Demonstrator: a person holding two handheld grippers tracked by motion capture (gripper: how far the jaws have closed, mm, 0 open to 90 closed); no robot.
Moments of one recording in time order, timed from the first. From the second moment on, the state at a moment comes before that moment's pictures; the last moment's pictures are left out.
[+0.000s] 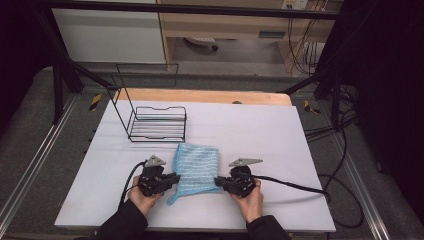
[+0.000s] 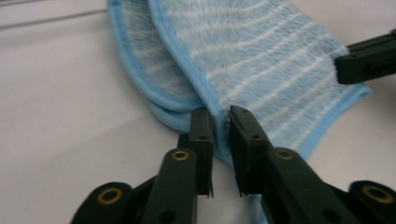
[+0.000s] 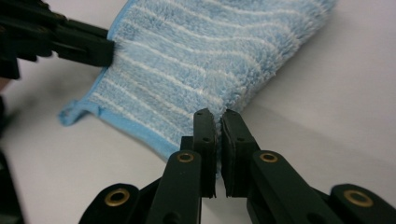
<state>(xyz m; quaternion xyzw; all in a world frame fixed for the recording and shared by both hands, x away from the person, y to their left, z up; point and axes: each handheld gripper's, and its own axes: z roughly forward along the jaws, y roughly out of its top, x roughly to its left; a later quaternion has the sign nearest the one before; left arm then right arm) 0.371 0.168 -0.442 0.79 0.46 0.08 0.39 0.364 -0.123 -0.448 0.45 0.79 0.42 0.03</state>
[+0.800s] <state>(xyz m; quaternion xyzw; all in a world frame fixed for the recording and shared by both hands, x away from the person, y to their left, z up) 0.364 0.158 -0.453 0.78 0.46 0.08 0.41 0.364 -0.123 -0.455 0.43 0.80 0.42 0.05</state>
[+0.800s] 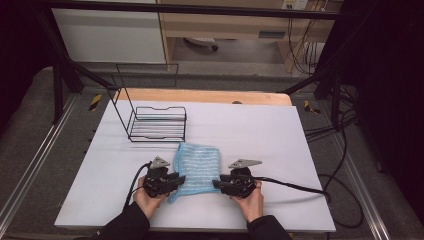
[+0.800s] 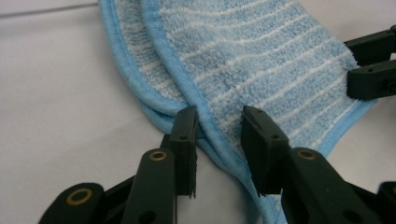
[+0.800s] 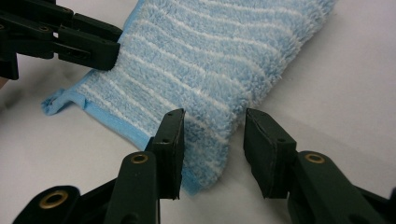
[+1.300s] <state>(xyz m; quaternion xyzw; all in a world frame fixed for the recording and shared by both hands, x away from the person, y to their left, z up) 0.357 0.153 -0.454 0.79 0.47 0.08 0.39 0.364 -0.122 -0.457 0.43 0.80 0.42 0.05</state>
